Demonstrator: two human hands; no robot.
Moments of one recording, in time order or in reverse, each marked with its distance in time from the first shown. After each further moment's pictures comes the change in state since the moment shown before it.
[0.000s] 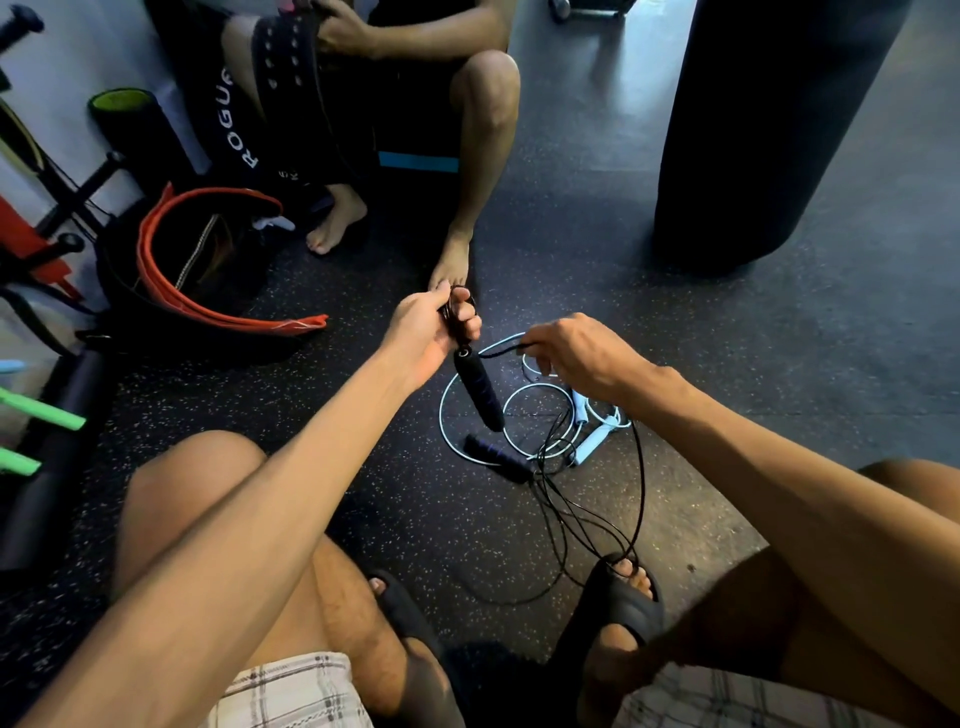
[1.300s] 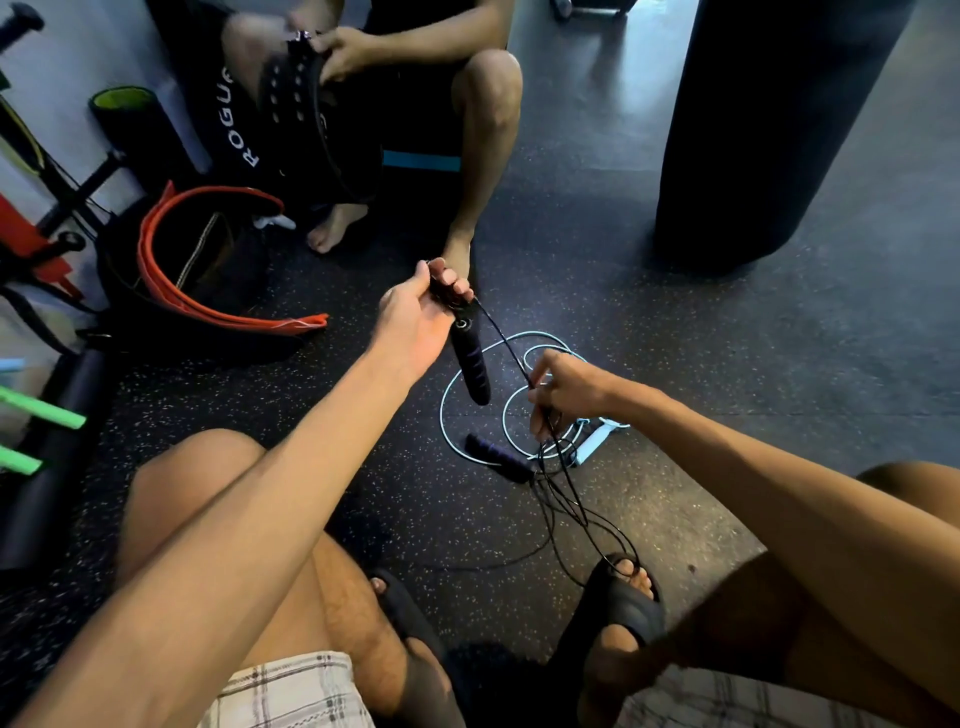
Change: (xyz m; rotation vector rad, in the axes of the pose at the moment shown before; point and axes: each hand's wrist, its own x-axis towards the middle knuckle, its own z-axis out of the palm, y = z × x) left_hand 0.005 0.010 0.000 -0.395 0.001 0.118; right_hand -0.007 -0.009 0.031 0.611 -0.383 0.462
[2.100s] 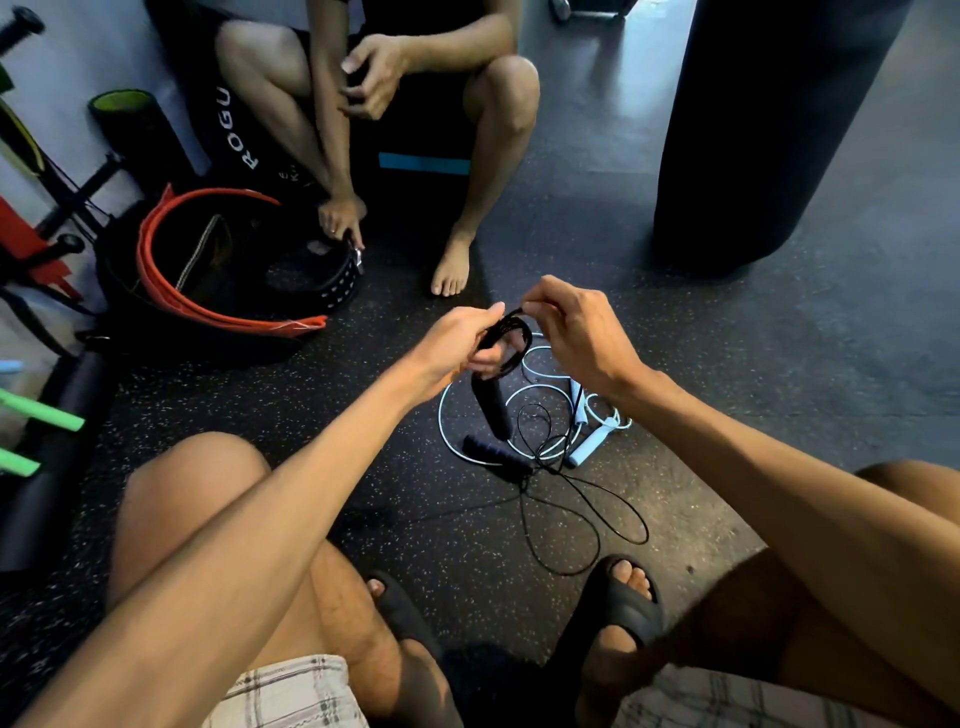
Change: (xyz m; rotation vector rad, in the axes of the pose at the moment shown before) left_hand -0.019 -0.026 0.002 0.942 -0.406 -0.143; right_hand -0.010 -0.028 -0.027 -0.224 0.756 -0.596
